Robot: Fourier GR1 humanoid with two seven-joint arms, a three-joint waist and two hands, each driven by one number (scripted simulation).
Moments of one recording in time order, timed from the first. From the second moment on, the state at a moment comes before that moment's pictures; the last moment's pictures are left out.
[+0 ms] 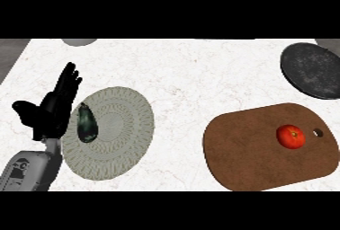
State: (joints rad) left arm -0.24 0.31 -0.06 -1.47 0.15 0.20 0.07; right arm -0.34 -1.19 0.00 -1.16 0.01 0.49 -0.68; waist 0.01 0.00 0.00
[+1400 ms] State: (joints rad) left arm -0.23 0.27 0.01 -1.45 0.10 0.15 0.06; right arm -0.30 -0.96 0.05 -1.41 0.21 0.62 -0.40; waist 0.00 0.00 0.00
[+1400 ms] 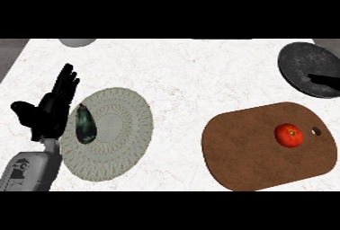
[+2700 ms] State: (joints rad) left arm -0.22 0.24 0.06 -1.50 0.06 0.09 0.10; right arm -0.32 -0.81 0.16 -1.36 0.66 0.60 -0.45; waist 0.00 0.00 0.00
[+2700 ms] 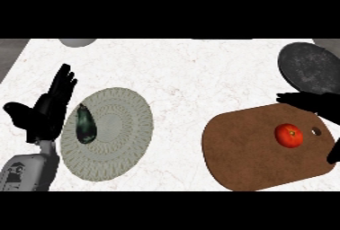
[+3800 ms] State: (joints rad) left arm -0.26 0.21 0.10 -1.45 0.02 0.07 0.08; right arm -0.34 -0.64 0.18 -1.20 0.98 0.56 -0.51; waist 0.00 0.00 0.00
